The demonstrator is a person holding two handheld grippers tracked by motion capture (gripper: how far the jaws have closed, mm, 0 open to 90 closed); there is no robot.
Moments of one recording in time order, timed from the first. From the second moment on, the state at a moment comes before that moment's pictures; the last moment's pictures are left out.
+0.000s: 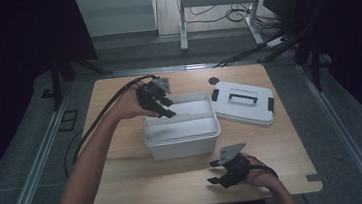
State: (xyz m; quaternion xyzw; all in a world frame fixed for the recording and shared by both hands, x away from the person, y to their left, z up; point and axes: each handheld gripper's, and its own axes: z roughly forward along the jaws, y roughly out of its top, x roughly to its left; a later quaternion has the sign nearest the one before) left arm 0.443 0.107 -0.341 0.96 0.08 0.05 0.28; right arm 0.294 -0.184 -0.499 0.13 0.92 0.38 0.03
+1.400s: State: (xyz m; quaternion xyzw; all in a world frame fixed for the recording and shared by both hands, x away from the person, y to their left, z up) left arm 0.420 0.228 -0.367 0.94 0.17 0.08 0.29; right arm 0.417 -0.276 -0.423 0.24 0.90 0.32 0.14
